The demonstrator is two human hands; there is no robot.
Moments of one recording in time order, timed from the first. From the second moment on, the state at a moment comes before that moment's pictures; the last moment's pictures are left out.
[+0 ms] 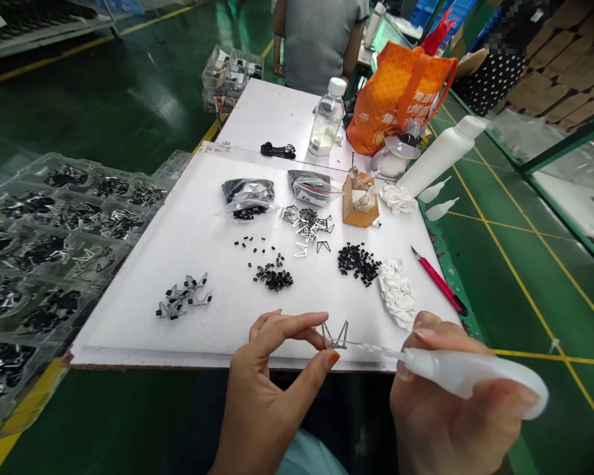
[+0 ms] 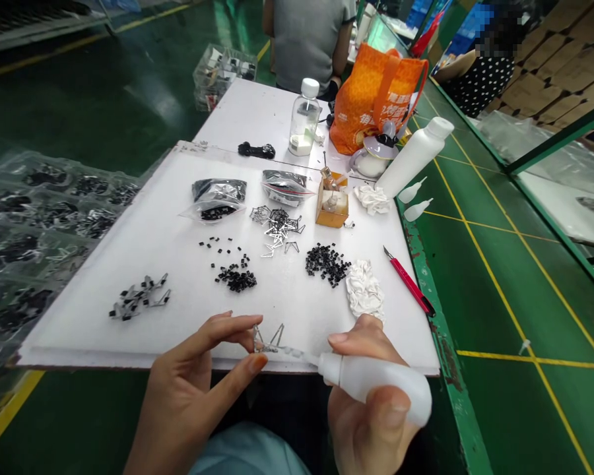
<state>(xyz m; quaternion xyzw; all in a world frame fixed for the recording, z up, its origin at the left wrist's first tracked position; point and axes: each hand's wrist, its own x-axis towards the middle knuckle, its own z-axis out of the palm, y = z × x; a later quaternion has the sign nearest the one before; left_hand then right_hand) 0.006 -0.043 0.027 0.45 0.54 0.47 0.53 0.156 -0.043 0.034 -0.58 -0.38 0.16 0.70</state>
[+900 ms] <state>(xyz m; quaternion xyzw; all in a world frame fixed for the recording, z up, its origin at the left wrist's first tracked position) 0.005 -0.043 0.026 0.46 0.54 0.48 0.52 0.165 -0.042 0.016 -0.50 -0.40 0.15 0.75</state>
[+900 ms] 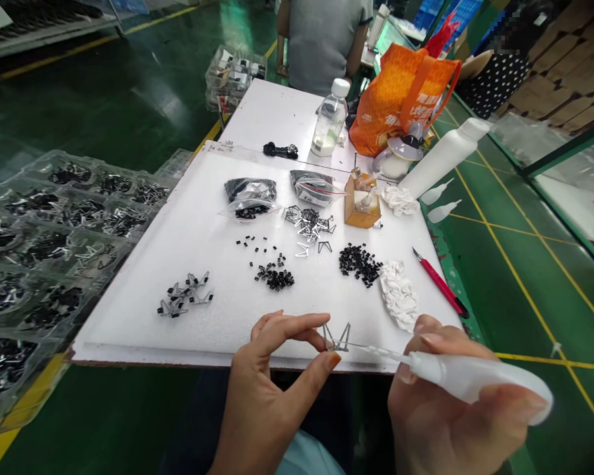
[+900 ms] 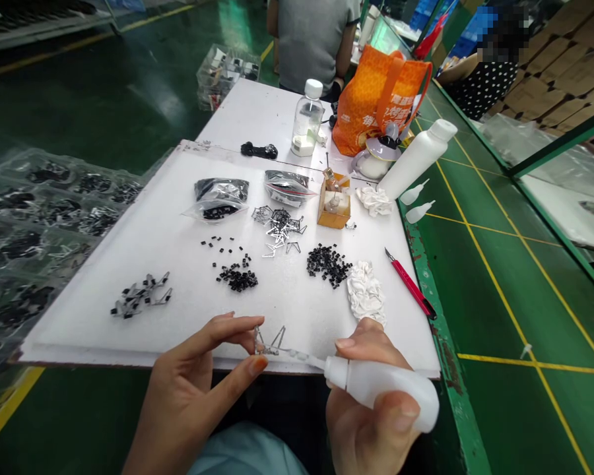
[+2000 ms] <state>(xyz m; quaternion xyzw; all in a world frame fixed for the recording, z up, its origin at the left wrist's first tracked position) 0.004 -0.043 0.025 0.44 0.54 0.48 0.53 0.163 -0.042 0.017 -0.50 -0.39 0.15 0.76</state>
